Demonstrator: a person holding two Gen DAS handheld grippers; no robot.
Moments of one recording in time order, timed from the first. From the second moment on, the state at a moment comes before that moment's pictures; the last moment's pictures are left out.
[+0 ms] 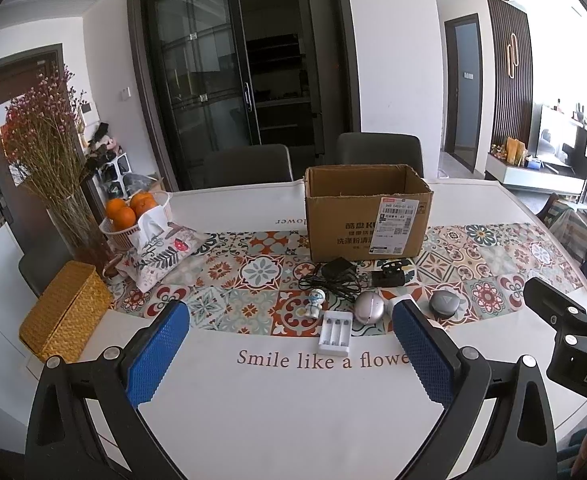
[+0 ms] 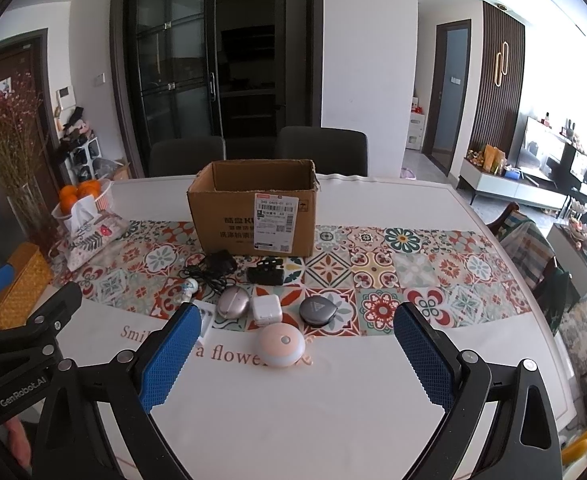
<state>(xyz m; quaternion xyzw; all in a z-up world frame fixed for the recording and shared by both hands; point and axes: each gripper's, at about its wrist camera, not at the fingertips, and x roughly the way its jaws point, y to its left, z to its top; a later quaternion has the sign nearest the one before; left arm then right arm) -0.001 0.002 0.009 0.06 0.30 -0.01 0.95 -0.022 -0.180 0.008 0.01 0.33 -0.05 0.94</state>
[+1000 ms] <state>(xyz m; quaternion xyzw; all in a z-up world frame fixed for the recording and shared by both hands) 0.000 0.005 0.008 0.06 0.30 -0.01 0.95 -0.021 -0.178 0.008 0.01 0.33 -0.05 0.94</state>
